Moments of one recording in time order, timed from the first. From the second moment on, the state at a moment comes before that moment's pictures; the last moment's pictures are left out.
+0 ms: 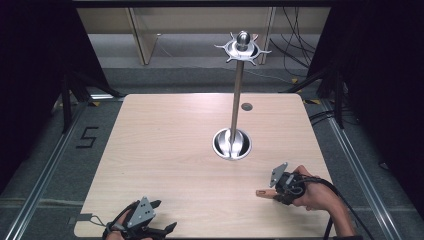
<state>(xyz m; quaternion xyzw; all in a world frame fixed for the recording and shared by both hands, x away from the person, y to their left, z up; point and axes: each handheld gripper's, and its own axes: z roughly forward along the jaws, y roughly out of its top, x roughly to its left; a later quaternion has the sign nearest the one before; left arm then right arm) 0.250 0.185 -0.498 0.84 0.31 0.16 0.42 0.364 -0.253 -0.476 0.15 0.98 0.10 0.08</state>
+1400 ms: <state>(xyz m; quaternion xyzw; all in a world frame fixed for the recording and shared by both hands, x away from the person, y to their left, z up) 0.249 0.188 -0.497 0.84 0.31 0.15 0.41 0.366 -0.289 -0.406 0.30 0.84 0.43 0.12</state>
